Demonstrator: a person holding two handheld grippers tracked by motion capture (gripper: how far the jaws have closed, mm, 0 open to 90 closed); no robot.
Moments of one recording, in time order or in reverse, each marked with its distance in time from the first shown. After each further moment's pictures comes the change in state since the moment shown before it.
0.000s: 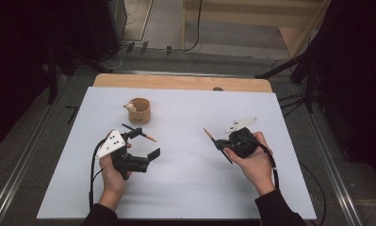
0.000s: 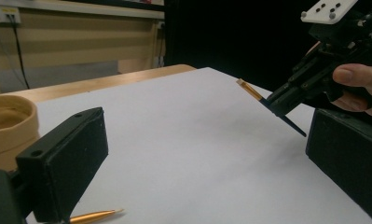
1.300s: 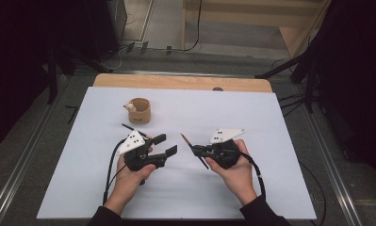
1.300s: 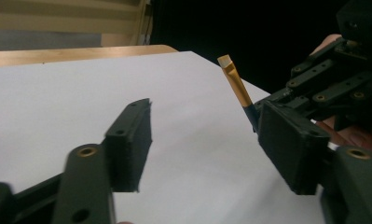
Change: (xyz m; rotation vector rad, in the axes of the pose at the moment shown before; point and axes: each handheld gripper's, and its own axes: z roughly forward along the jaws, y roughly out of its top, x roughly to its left) left arm -0.026 0.000 0.033 0.072 -0.033 -0.123; right arm 0.053 0.010 0.014 -0.210 0.135 -0.059
